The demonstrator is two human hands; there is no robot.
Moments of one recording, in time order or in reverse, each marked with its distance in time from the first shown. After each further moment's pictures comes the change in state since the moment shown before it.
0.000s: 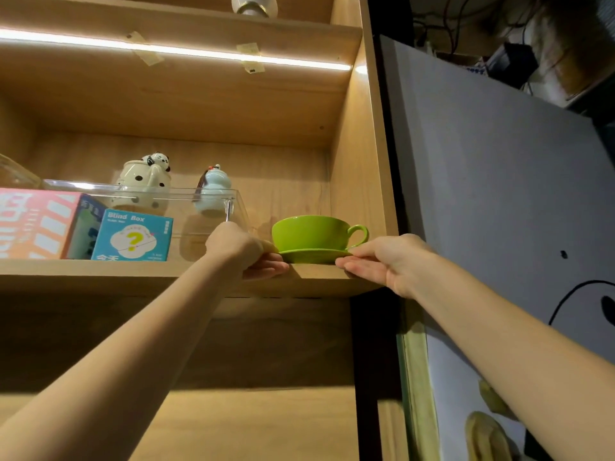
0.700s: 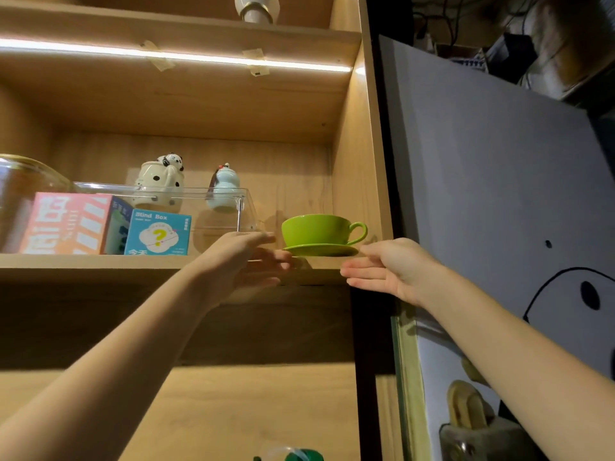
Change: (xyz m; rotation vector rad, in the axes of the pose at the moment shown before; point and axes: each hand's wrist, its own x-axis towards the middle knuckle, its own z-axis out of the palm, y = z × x) left_hand -0.025 -0.016 -0.021 -0.241 -0.103 0.030; right_hand -0.031 0.011 -0.010 -0.058 -0.089 -0.027
